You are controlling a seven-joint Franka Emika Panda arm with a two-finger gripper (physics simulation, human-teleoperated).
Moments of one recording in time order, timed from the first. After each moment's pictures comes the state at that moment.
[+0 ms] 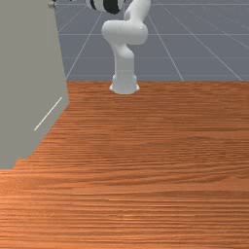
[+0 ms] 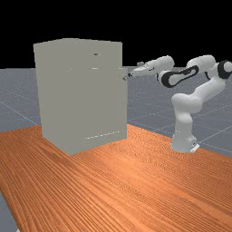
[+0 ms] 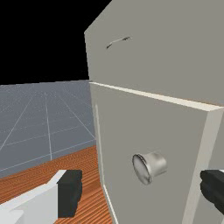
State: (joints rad) arm -0.46 -1.14 -0.34 -3.00 -0.42 3.12 0.93
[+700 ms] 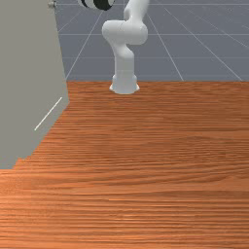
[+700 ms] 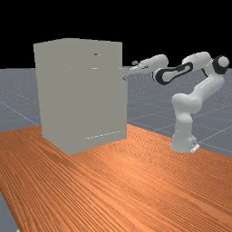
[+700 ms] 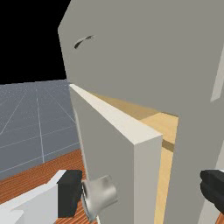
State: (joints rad) arm -0.45 -1.02 -0.44 -2.90 -0.42 3.13 0.88
